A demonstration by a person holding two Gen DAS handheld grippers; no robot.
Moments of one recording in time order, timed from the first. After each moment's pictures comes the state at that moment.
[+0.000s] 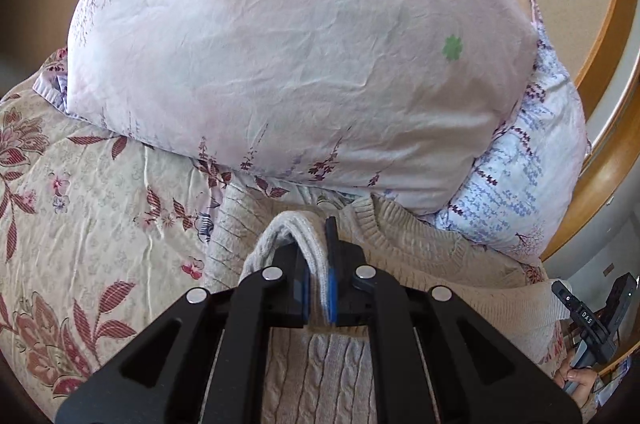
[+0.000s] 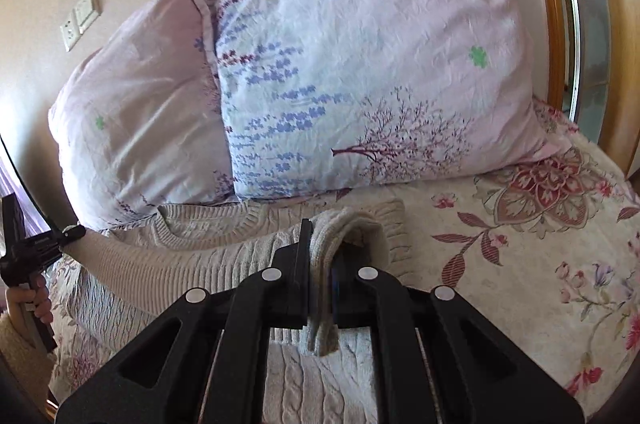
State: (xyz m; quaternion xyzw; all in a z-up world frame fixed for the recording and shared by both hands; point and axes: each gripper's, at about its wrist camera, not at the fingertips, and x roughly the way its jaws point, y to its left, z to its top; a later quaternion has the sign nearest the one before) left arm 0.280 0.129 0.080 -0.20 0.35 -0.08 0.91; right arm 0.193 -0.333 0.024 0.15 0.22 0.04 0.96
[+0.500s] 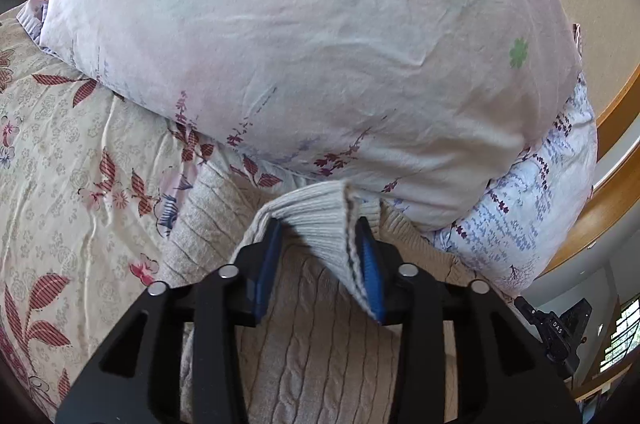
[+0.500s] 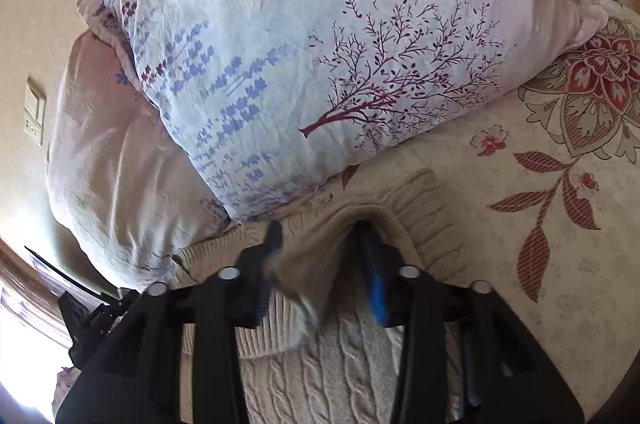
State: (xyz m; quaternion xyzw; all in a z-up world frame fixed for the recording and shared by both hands) left arm 0.317 0.131 0.051 -0.29 0.36 -0.08 0.88; right arm 0.260 -0.363 -0.009 0.34 0.27 0.09 0.90
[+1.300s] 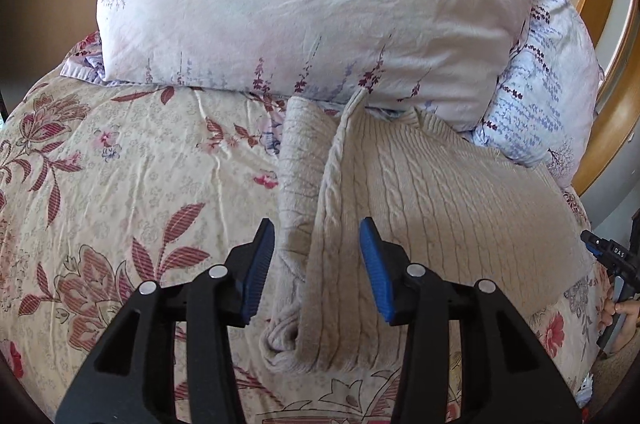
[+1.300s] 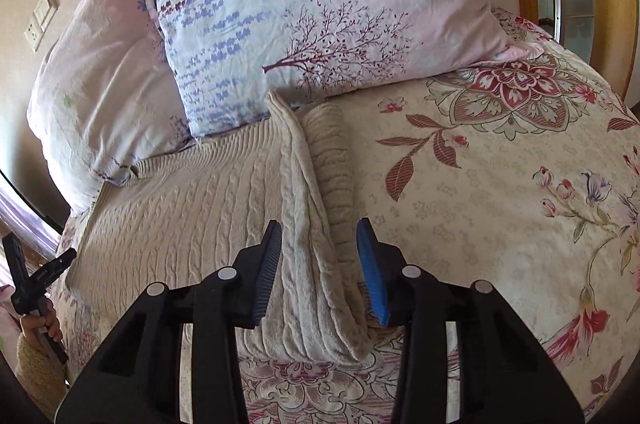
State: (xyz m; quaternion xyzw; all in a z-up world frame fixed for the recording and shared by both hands) left arm 0.227 0.147 0.043 -0.11 0.40 -0.07 0.91; right arm 0.175 -0.368 -0.022 0.19 0.32 0.04 0.93
